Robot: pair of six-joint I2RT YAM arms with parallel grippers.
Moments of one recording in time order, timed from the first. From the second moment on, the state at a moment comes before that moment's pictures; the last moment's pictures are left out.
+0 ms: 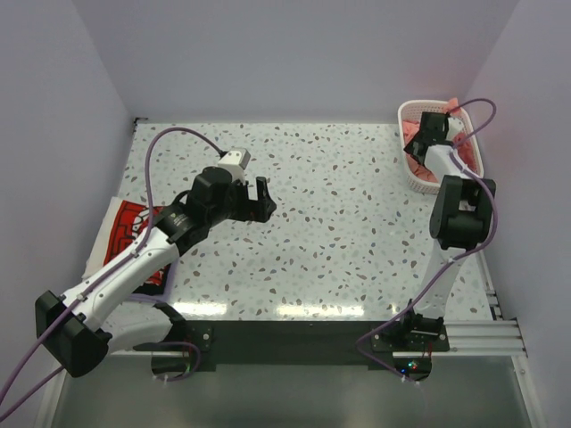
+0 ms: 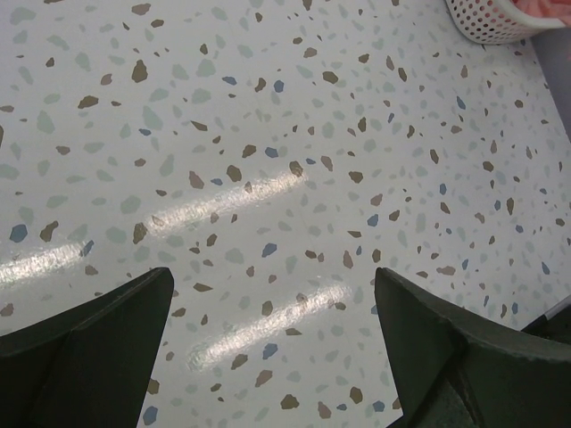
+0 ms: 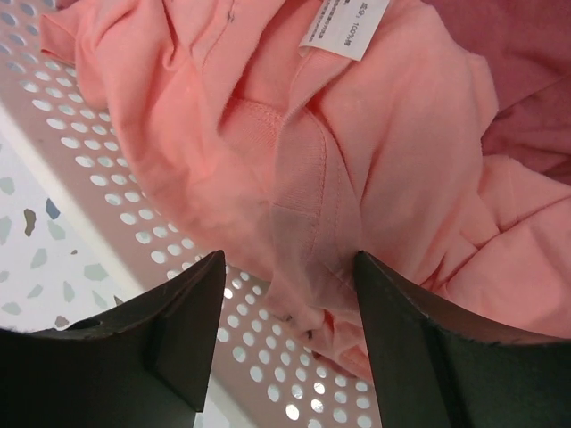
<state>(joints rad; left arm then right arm) -0.64 1.13 1.01 -0.41 -0.05 -0.44 -0.13 2.07 1.61 -0.29 0.37 0.54</state>
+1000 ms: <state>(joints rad) -0.64 1.14 1.01 -0.41 -0.04 -0.44 -0.15 1.67 1.42 -0.23 0.35 0.60</state>
